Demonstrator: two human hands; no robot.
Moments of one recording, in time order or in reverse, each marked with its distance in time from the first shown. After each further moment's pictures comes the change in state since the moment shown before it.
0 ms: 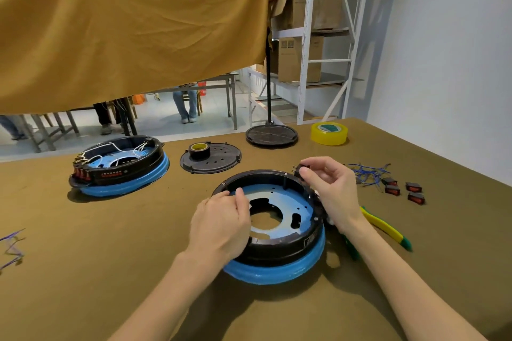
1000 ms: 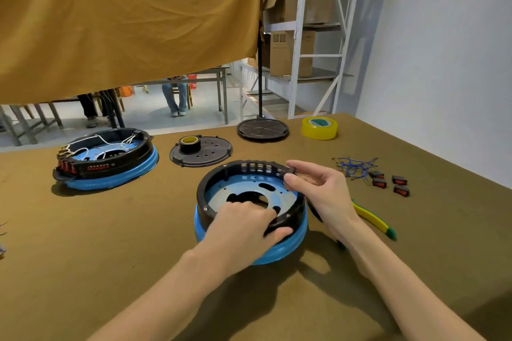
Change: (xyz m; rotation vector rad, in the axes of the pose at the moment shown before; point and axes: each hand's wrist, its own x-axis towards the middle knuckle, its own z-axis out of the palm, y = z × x) left_hand -0.009 0.026 0.008 0.316 -0.101 0.583; right_hand -0.023 -0.011 -0.004 0.120 -0.134 0.148
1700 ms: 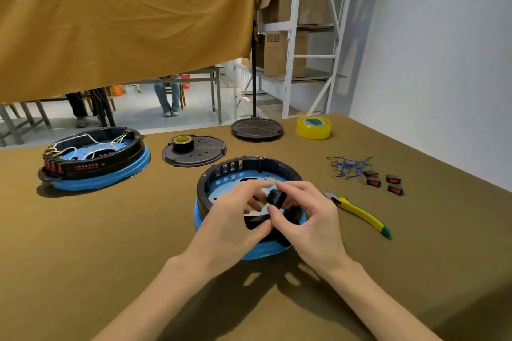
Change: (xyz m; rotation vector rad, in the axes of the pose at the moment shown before) left_hand -0.011 -0.006 0.003 -0.627 0.234 -0.145; right_hand -0.048 0.013 0.022 -0.440 0.082 -0.392
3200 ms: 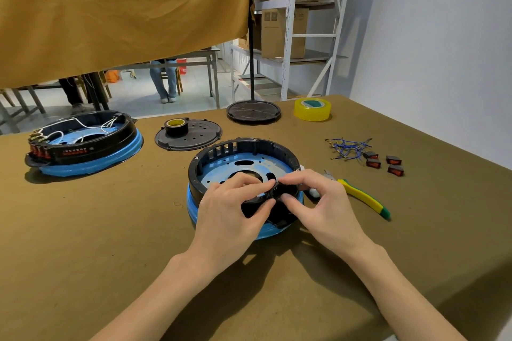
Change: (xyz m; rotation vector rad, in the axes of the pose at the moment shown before) left_hand -0.010 0.010 0.023 0.129 0.136 -0.082; right_hand -0.001 0.018 -0.030 -0.065 -0.190 0.055
